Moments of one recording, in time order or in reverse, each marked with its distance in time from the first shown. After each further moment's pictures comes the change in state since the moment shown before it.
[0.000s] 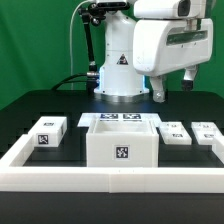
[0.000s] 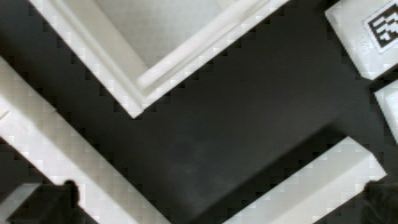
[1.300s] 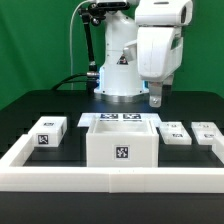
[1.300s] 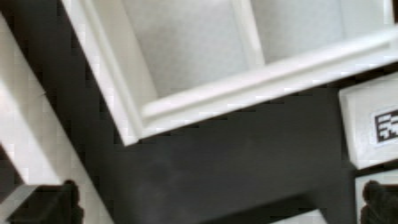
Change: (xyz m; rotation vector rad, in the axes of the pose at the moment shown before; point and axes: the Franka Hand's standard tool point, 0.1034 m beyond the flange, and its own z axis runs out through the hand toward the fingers) arm -0.028 -0.001 0.014 -0.019 -0.003 -0.346
